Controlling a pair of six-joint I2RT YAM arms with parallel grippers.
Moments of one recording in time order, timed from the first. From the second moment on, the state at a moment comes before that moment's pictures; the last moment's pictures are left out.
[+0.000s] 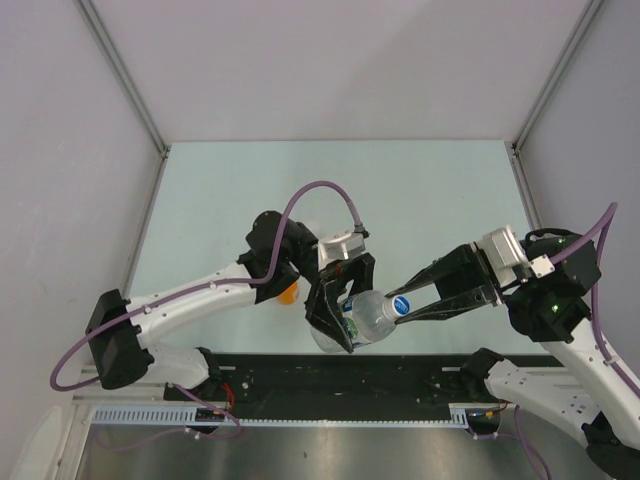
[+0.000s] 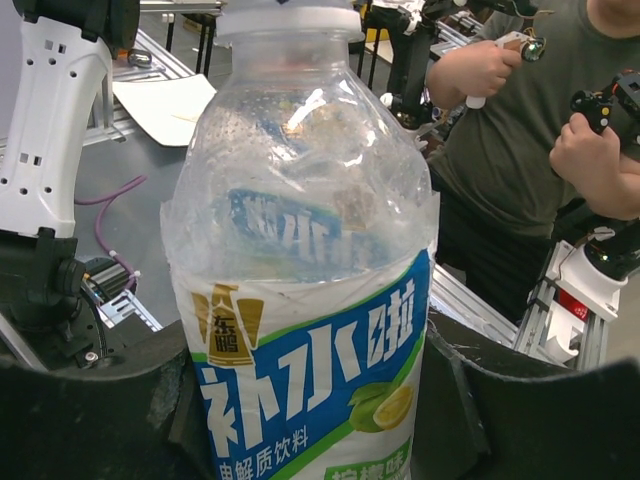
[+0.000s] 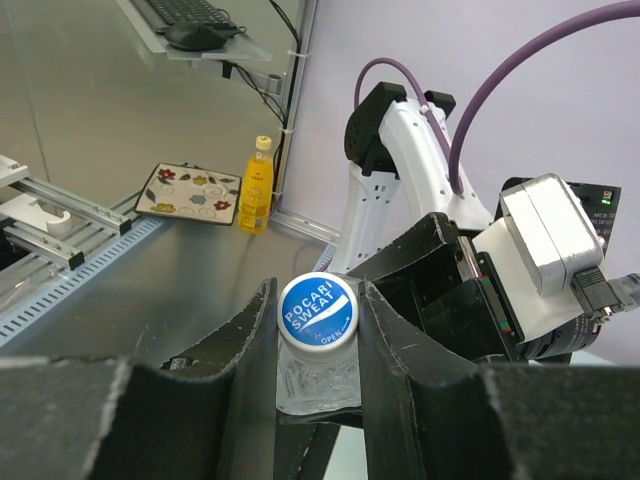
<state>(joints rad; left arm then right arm) -1.01 1.34 1.09 0.76 1.44 -0.84 0.72 0.76 1.10 0.22 -1.19 0.27</state>
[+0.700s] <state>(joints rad) -1.00 1.26 1.14 0.25 1.28 -0.39 0.69 0.76 1.10 0.12 -1.13 0.34</state>
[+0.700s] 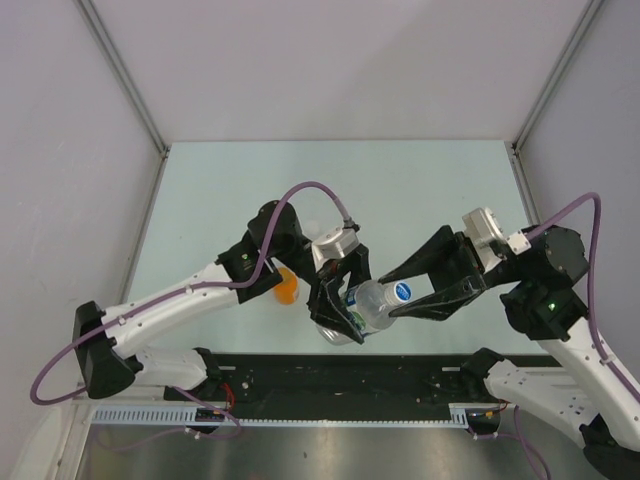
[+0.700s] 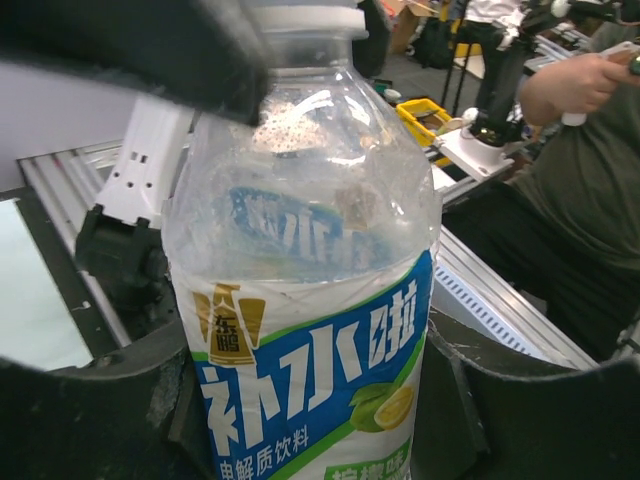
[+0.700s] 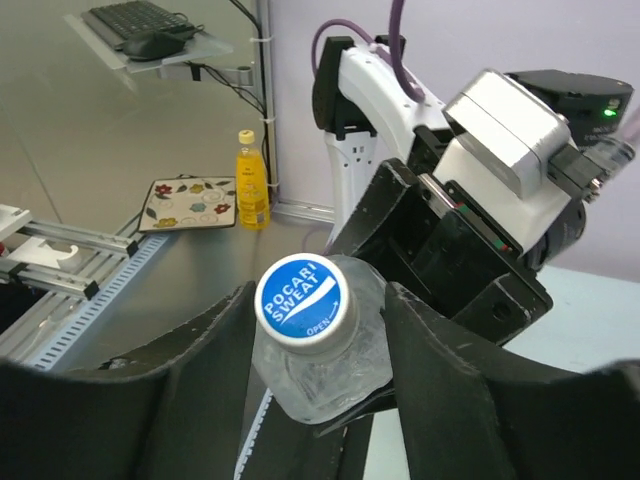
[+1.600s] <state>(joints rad) -0.99 1.07 1.09 0.18 0.69 -0.22 0.64 0.73 1.09 -0.16 -0.80 0.27</state>
